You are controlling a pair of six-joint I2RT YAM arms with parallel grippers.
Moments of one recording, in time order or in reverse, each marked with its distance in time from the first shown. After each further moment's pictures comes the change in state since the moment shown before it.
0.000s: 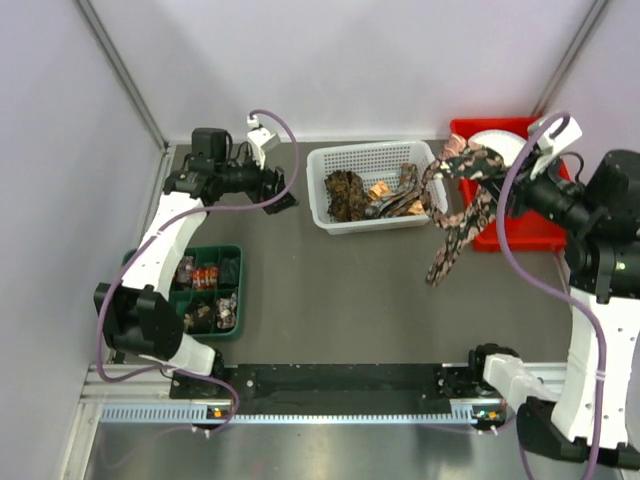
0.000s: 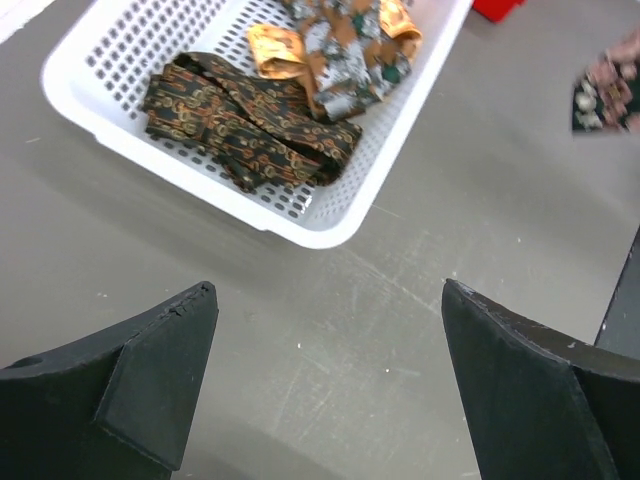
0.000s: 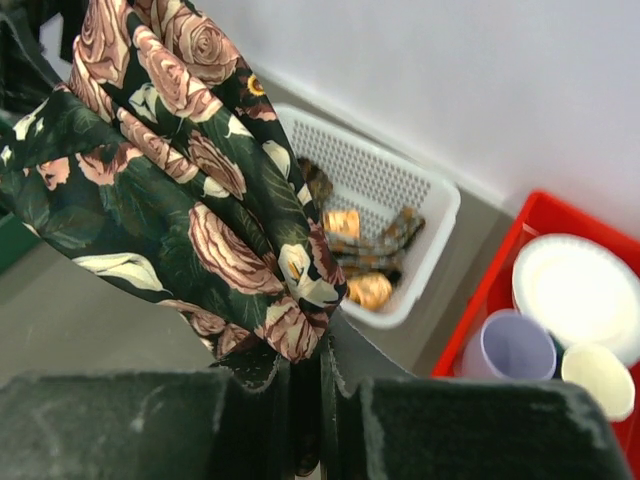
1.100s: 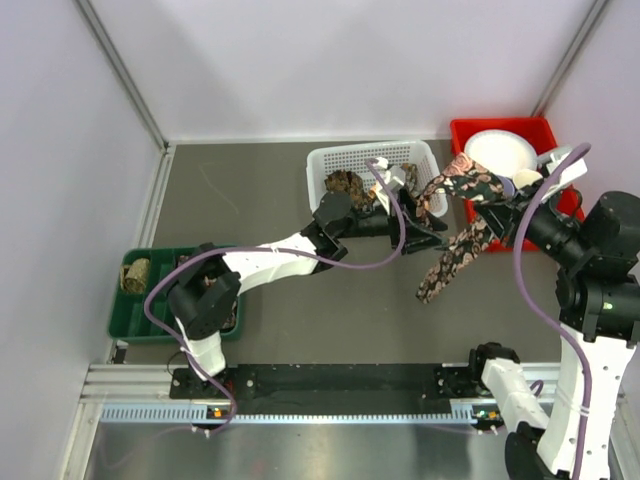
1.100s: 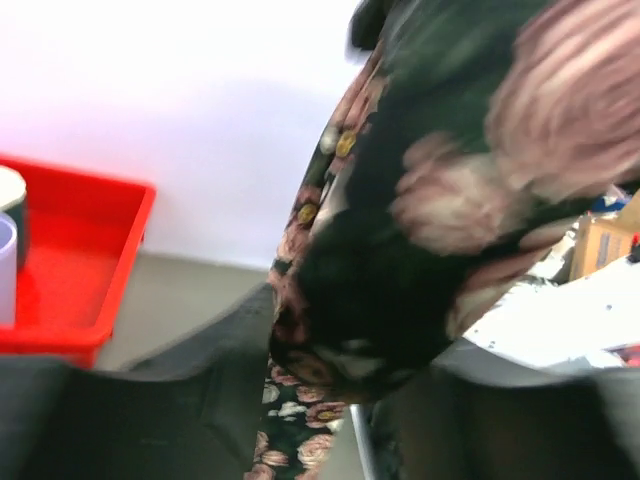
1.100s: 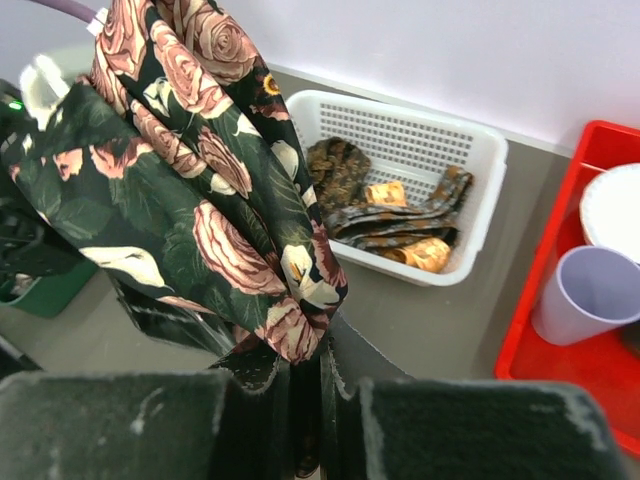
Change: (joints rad) left arm -0.754 0.298 -0.186 1.473 -0.083 -0.844; right arm -0.066 -0.204 -0.228 0.022 -0.031 0.206
